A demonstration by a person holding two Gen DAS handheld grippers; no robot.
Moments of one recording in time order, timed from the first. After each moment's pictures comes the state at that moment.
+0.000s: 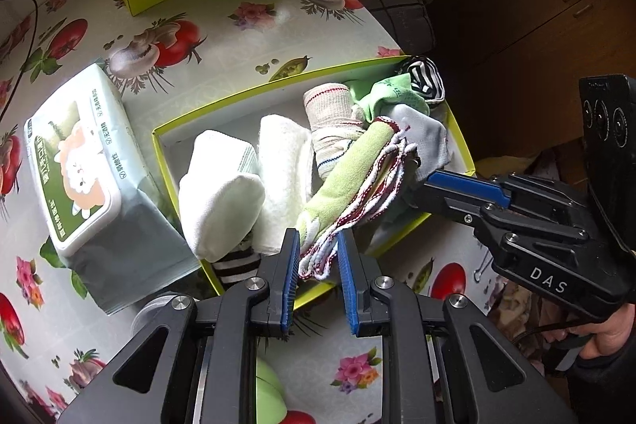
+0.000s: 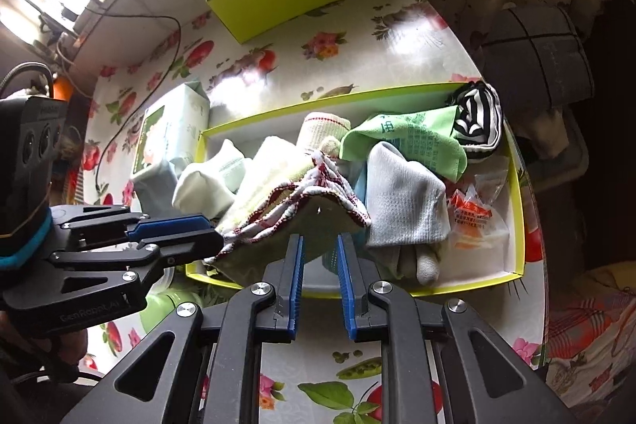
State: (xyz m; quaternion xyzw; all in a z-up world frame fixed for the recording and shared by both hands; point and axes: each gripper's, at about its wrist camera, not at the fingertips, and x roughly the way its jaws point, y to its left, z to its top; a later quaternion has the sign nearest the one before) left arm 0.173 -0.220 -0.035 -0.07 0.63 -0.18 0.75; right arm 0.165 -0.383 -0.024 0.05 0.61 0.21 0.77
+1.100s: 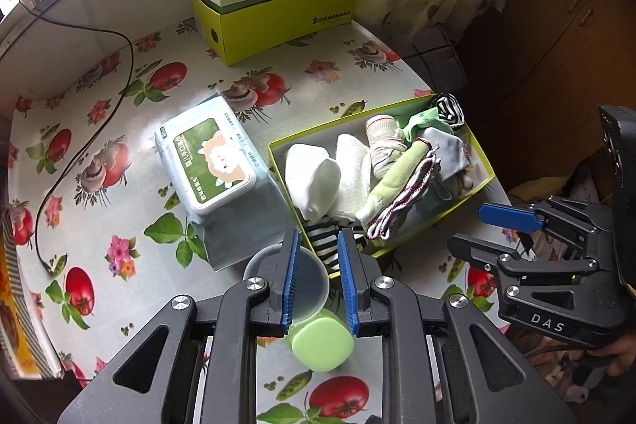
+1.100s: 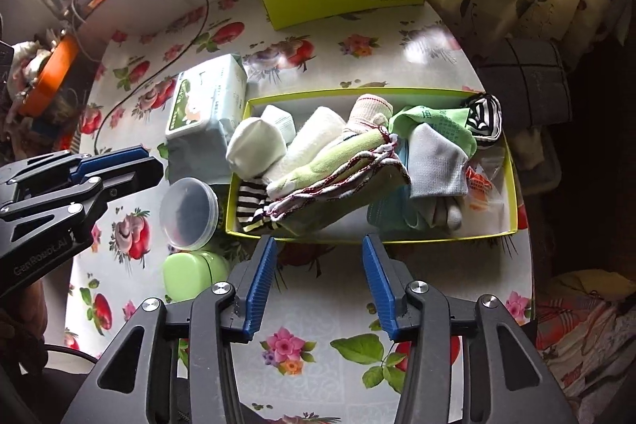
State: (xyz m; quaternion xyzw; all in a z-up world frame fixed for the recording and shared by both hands) left arm 0.114 -0.173 0.030 -0.02 0.56 -0.10 0.82; right arm 0.101 -0.336 0.019 -0.02 0.59 0.18 0.79
